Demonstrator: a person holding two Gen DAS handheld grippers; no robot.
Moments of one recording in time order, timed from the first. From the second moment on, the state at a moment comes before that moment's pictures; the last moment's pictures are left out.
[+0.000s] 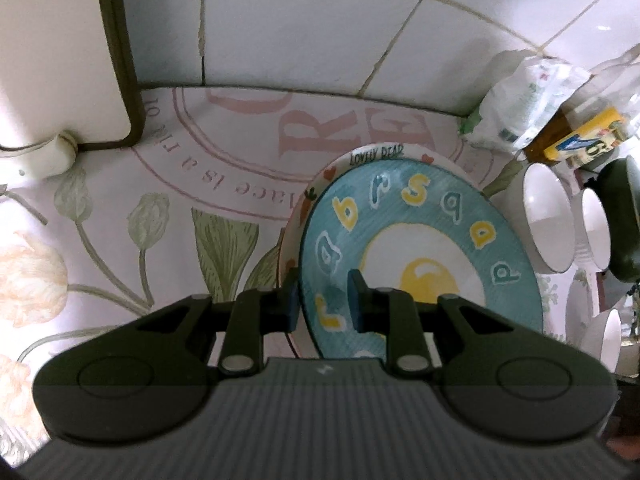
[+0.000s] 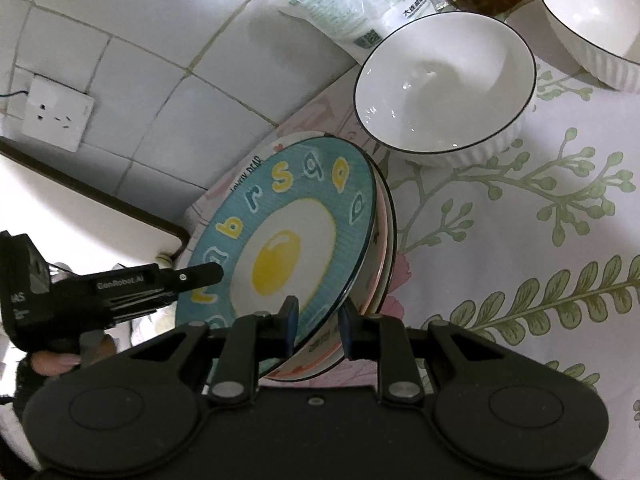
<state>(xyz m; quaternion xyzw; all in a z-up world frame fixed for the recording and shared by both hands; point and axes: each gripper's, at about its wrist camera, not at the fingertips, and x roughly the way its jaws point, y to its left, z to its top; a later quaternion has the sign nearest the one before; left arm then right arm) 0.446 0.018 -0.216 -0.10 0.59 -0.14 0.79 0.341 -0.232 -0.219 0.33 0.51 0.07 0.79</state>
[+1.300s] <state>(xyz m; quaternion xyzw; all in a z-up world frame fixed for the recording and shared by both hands) 0.441 -0.011 -0.213 -0.09 0.71 -0.02 0.69 0.370 -0.220 -0.195 0.22 0.56 0.00 0.80</state>
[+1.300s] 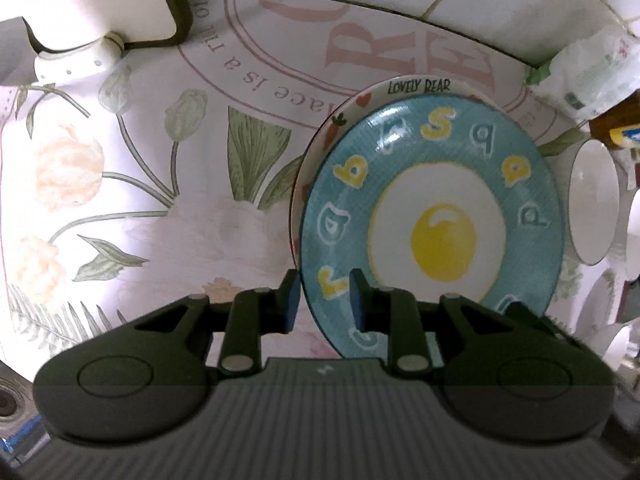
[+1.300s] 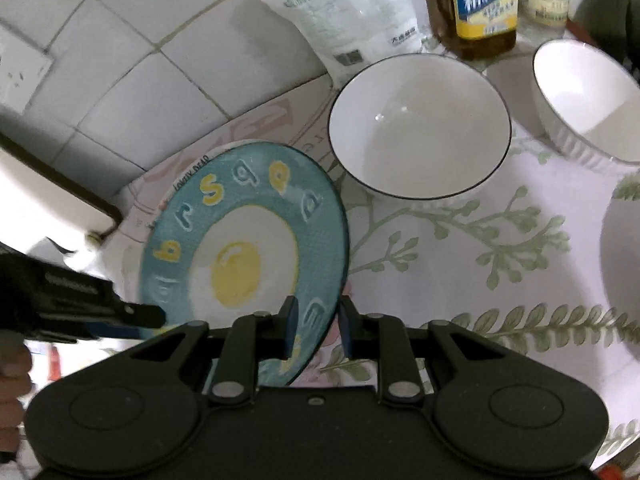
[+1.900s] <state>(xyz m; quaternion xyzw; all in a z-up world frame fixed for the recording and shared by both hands) 0.427 -0.001 -0.188 -0.04 0.64 -0.03 0.76 0.363 -0.206 -0.199 0.13 0.54 0.00 0.83</state>
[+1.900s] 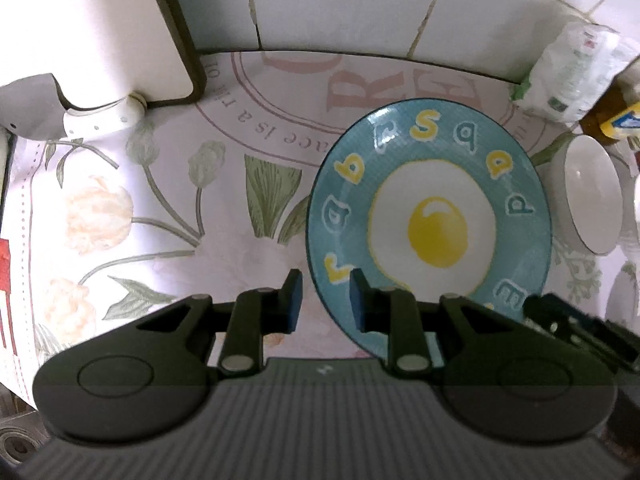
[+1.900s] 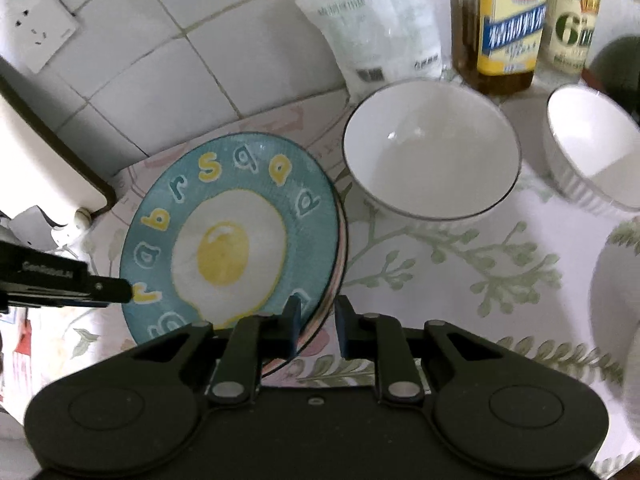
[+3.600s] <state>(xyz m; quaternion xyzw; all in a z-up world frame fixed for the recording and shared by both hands) 0.207 -0.048 -0.017 0.05 0.54 -0.11 0.83 0.142 -0.264 -0.021 -0.03 0.41 0.11 0.91</state>
